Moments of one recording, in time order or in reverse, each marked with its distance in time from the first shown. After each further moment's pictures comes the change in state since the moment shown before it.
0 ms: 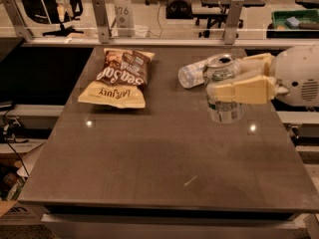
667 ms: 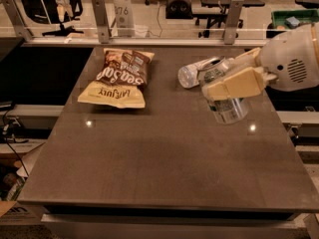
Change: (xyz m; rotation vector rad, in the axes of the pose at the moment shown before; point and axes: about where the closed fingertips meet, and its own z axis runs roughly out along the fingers) arm 0.007 -0.005 0.011 0.017 0.256 0.036
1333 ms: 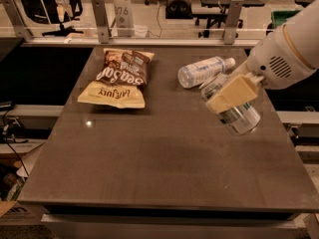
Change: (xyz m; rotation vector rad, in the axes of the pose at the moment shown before) arm 0.033 -0.005 0.009 0.051 0.345 0.059
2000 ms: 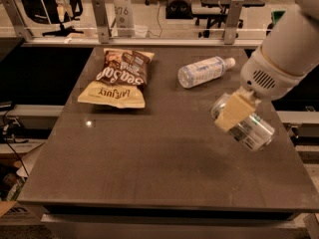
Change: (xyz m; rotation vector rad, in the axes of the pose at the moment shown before) arm 0.049 -0.007 0.017 0.083 0.318 0.120
